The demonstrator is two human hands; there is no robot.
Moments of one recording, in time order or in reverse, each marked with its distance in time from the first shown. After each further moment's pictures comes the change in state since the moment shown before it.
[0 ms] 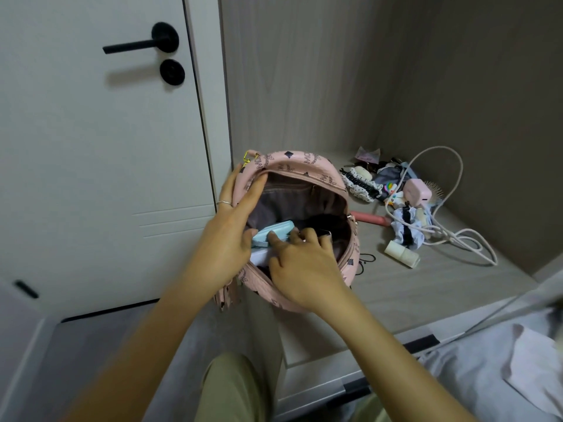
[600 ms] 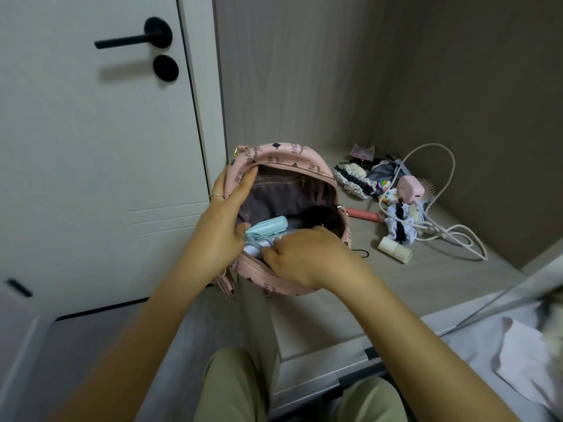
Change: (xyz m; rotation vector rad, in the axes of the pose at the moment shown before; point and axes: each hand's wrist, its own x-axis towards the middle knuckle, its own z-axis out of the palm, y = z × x) left_hand 0.010 -0.015 0.005 -0.032 0.019 0.023; right_hand -0.004 0.000 -0.048 -0.088 -0.323 -0.131
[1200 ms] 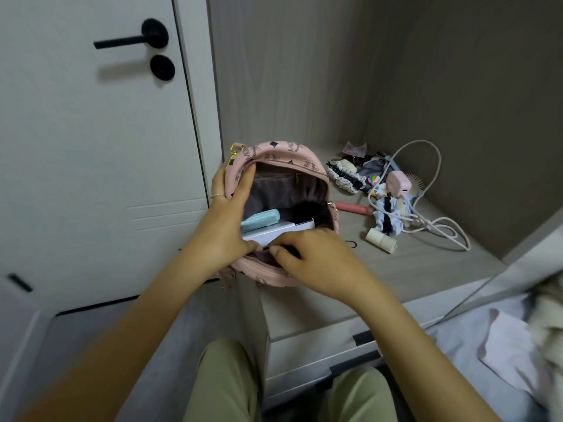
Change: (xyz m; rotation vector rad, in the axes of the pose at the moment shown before) left_hand -0.012 0.017 0.005 0.108 -0.093 -0.042; right_hand -0.036 0.033 0.033 0.300 0.369 -0.098
